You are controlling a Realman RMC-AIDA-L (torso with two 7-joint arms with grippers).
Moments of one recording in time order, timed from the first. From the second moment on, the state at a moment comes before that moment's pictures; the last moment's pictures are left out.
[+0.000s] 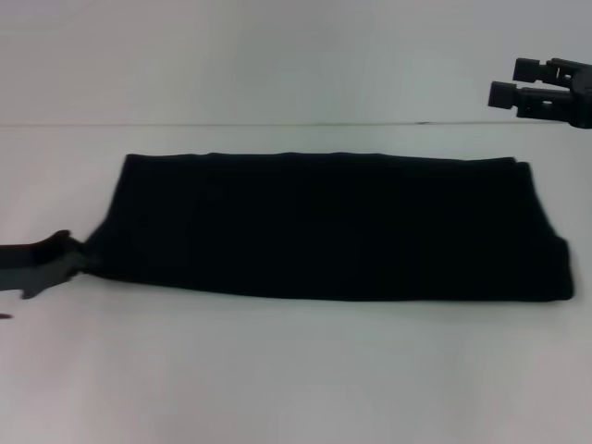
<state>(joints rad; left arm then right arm) -0.65 -1.99 0.22 0.57 2.59 1.21 -2.48 0.72 1.92 -0.41 -0.69 -2.03 -1.61 1.65</state>
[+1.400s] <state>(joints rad) -0.85 -2.06 0.29 0.74 2.36 1.66 -2.42 0.68 1.96 -0.40 -0.70 -1.95 -1.41 1.56</state>
